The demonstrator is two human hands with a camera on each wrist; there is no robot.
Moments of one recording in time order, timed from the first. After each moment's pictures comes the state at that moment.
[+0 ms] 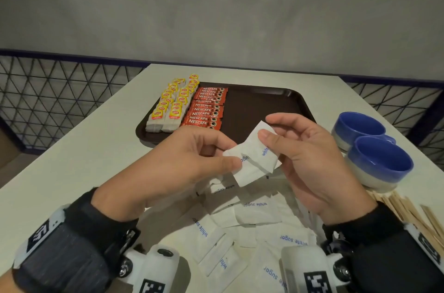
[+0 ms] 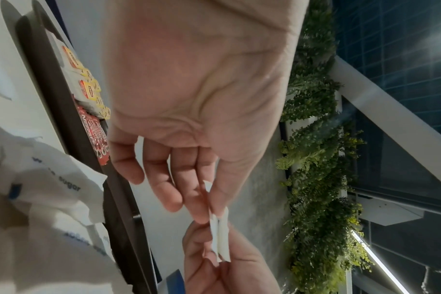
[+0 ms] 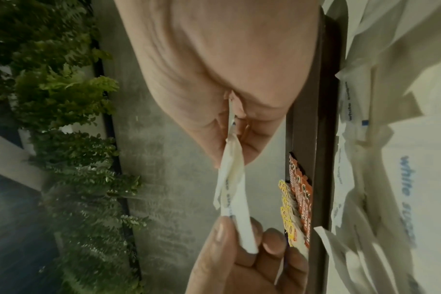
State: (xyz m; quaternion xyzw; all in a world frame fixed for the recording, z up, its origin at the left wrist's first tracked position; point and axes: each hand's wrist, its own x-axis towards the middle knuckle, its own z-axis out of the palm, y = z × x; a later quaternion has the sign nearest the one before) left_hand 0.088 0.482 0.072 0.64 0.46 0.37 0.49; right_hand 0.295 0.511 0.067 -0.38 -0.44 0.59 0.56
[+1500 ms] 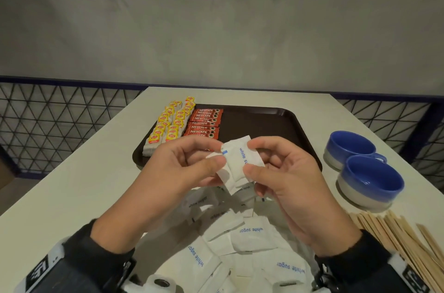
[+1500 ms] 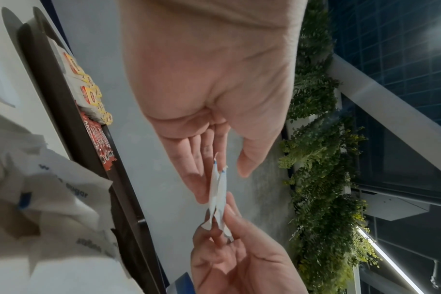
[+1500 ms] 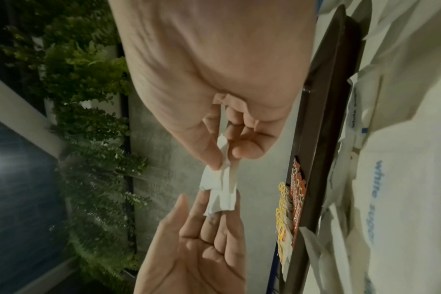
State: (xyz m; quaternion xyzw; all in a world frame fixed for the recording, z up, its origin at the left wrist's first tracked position) left_hand 0.094 0.484 0.077 0.53 0.43 0.54 0.50; right_hand 0.288 0.499 0.071 -0.39 -0.51 0.55 0.53
